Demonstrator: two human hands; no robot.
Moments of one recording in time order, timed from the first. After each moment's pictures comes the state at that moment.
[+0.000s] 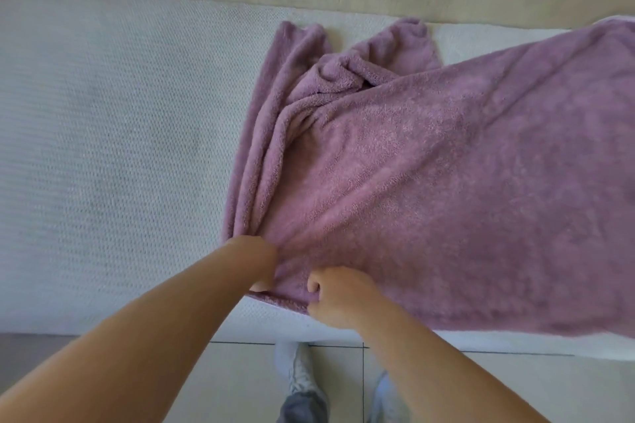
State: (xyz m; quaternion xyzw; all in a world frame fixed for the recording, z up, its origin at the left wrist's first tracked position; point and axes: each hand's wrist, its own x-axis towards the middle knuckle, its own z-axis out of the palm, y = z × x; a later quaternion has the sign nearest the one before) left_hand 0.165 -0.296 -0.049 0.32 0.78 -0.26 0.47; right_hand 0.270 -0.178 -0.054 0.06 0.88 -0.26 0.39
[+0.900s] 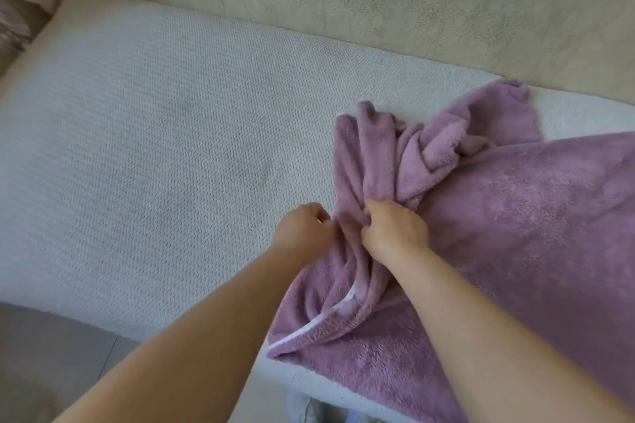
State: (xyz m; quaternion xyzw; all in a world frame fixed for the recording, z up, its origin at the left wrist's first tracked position) left_hand 0.082 -0.298 -0.050 -0.05 0.89 0.31 0.32; right_hand 0.104 -0.164 -0.033 0.13 0.95 -0.14 0.24
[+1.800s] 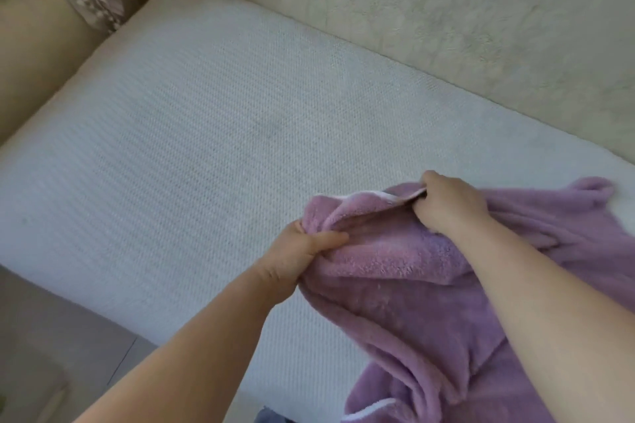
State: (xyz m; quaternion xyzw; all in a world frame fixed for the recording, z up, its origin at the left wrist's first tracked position) left_hand 0.027 -0.443 -0.027 -0.24 0.59 0.68 0.35; right_hand -0.040 -0.224 -0.029 0.08 0.97 -0.07 0.24
